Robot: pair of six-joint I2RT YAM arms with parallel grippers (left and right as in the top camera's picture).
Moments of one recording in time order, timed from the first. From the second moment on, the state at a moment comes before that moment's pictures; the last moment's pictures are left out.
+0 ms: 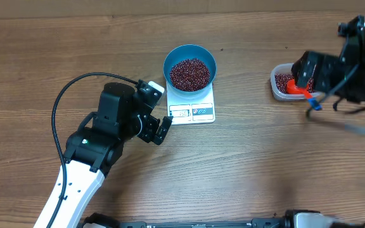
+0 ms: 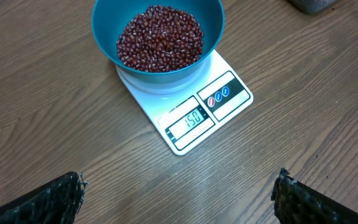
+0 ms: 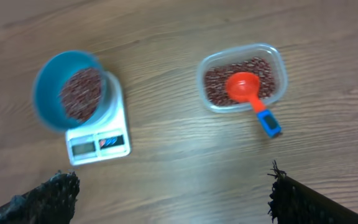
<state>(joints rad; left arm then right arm) -0.35 1.14 1.00 -0.66 0.18 0.16 -0.02 1.43 2.01 -1.54 -0.10 0.18</state>
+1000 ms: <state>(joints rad) -0.35 1.14 1.00 -0.66 0.18 0.16 0.02 1.35 2.00 -1.53 -0.06 0.17</state>
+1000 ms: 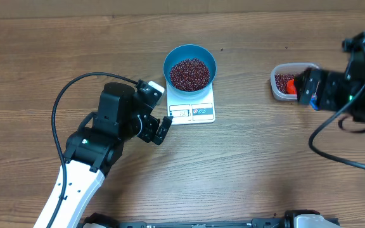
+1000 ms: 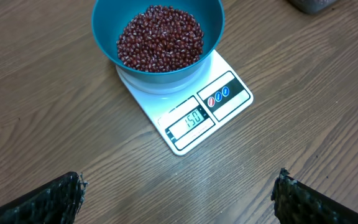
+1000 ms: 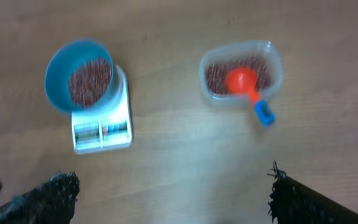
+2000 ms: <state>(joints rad) -0.35 1.14 1.00 -0.66 0.18 0.16 0.02 0.47 0.69 -0.20 -0.04 0.10</state>
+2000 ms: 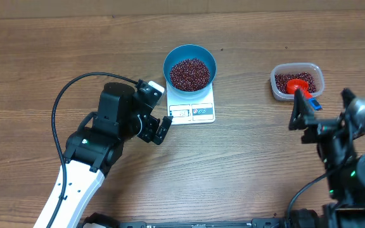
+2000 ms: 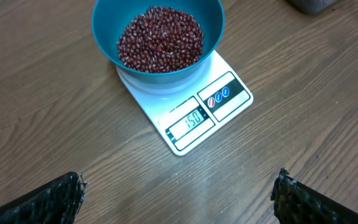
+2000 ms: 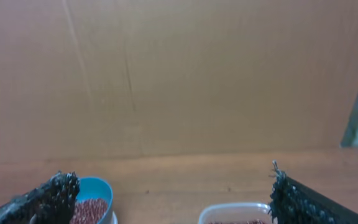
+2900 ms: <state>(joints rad) -0.35 1.14 1.00 -0.66 0.18 0.16 0.01 0.01 0.02 0.09 -0.12 0.10</state>
